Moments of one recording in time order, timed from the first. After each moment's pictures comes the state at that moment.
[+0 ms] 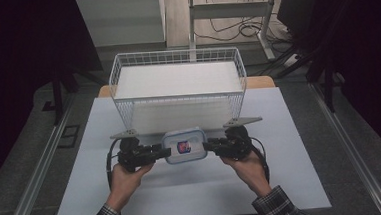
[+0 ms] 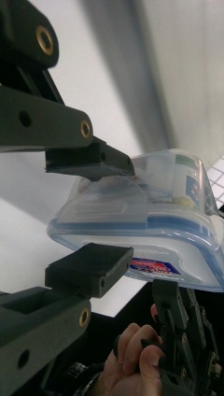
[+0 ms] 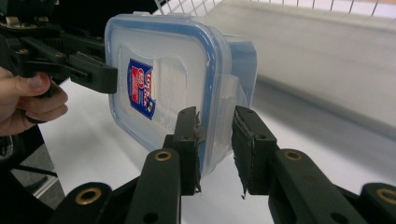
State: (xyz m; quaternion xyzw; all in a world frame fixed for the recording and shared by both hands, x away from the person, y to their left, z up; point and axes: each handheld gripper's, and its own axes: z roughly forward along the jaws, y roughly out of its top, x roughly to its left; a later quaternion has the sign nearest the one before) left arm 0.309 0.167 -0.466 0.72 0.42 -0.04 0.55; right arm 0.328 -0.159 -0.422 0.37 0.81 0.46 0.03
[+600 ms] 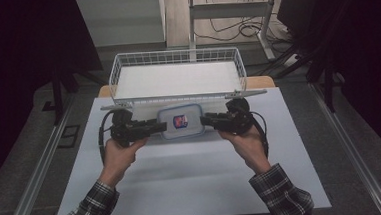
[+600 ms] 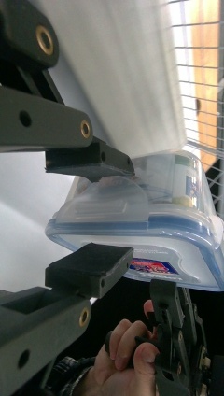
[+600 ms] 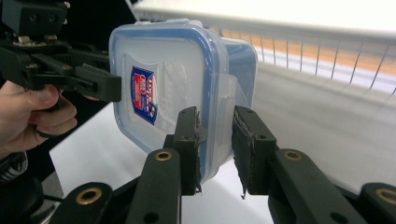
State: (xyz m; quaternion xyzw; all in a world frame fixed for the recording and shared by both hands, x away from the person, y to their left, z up) left arm 0.345 0.178 -0.399 0.72 0.41 -0.02 0.57; right arm 0.361 -0.152 -0.361 0.37 0.78 0.50 0.04
